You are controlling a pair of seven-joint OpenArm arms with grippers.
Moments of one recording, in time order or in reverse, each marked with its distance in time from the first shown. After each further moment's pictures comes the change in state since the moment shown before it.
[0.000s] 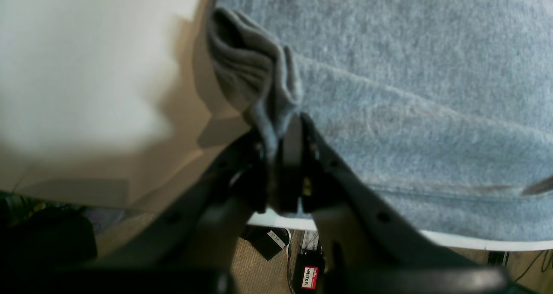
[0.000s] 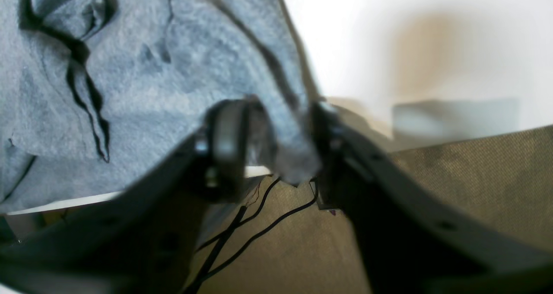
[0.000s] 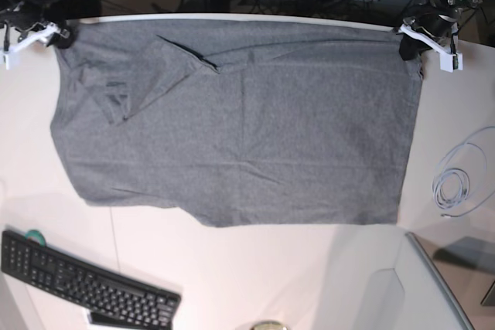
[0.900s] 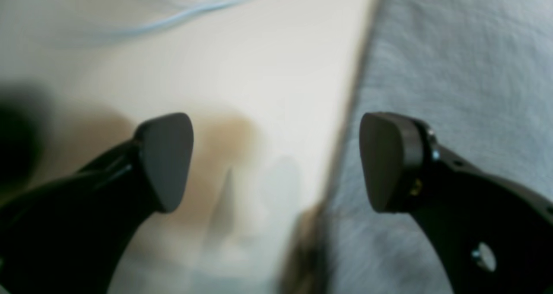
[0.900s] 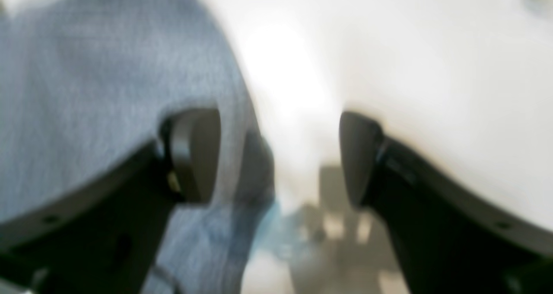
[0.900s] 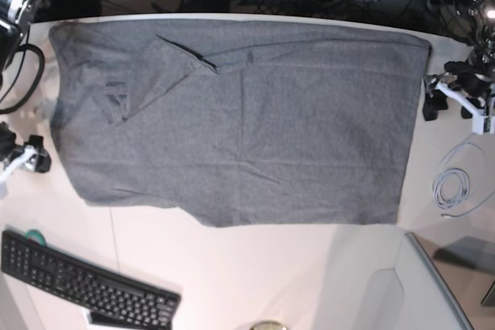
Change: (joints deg) left arm -13.9 -8.7 3.4 -0.4 9.2 0.0 0.8; right arm 29.4 21.8 -27.4 -30.4 -16.0 -2.8 25.3
